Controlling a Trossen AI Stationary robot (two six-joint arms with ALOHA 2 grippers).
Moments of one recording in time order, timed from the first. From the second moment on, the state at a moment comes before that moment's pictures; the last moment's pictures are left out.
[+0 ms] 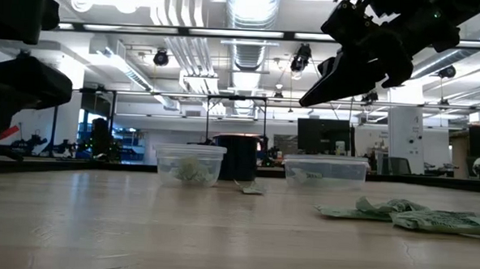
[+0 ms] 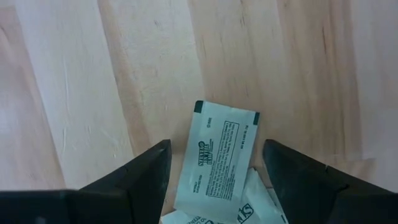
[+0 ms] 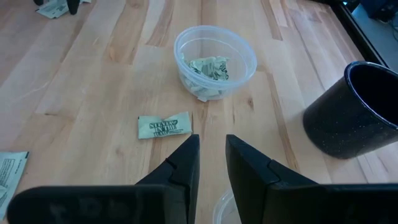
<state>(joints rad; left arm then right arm) -0.76 1.81 1.06 -0.62 -0.12 -0.56 0.10 1.34 0.63 0.11 0.16 -0.08</state>
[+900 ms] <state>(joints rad) -0.76 1.81 1.02 -0.57 -0.08 -0.57 0.10 1.34 0.63 0.11 0.16 -0.08</state>
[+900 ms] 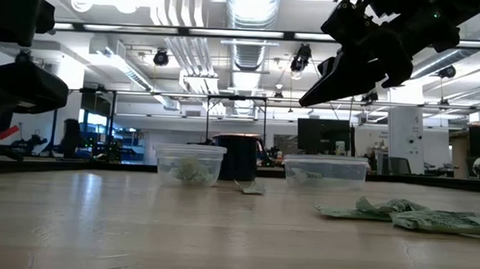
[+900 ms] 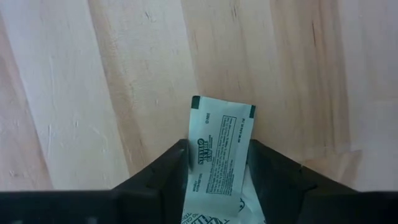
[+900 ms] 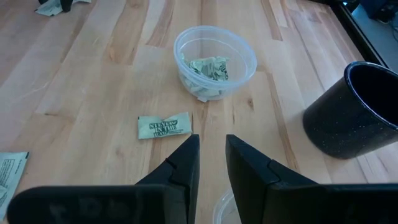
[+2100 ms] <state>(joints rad) -0.76 1.77 1.03 -0.57 -0.16 -0.57 0.10 1.34 0.63 0.11 0.16 -0.09</state>
